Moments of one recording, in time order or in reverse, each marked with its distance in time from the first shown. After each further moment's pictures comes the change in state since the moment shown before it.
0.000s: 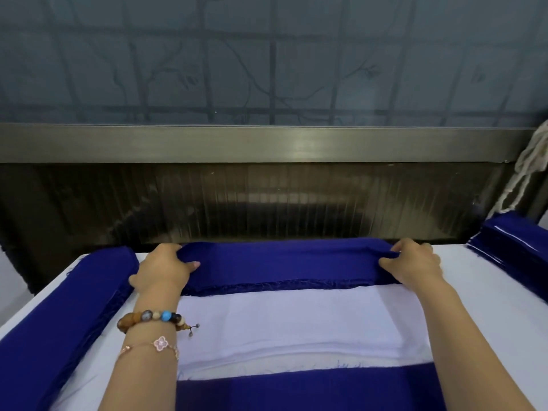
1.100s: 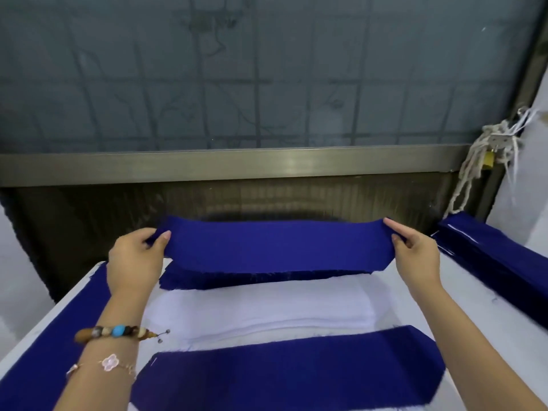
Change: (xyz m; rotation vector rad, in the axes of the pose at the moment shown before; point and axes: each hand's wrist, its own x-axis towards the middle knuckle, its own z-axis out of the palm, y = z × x) left_hand -0.048 -0.012 -0.067 -0.406 0.344 0.239; right_hand -0.048 0.036 -0.049 0.791 0.325 -0.302
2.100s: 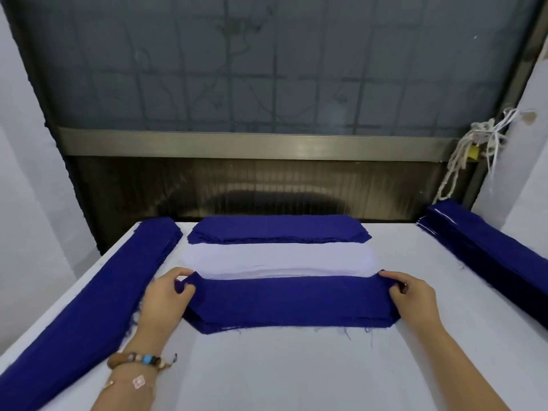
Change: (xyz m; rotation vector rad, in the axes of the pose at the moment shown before) left_hand -0.127 -0.081 -0.035 0.048 -0.278 -0.042; right_hand -0.114 0.041 -0.071 -0.315 -0.247 0.065
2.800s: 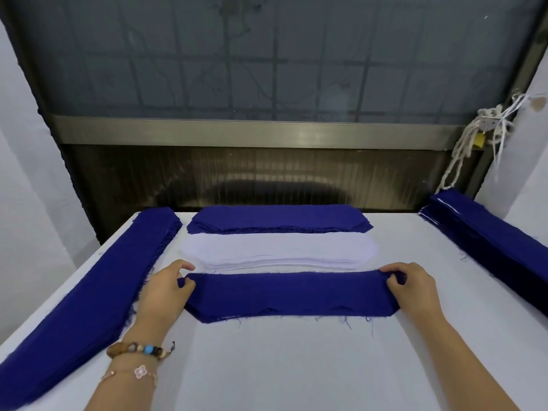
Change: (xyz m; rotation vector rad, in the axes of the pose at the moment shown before) left_hand 0.000 -0.004 0.000 0.167 -0.062 0.017; right_hand -0.001 0.003 0.002 -0.079 -0.018 -0.059
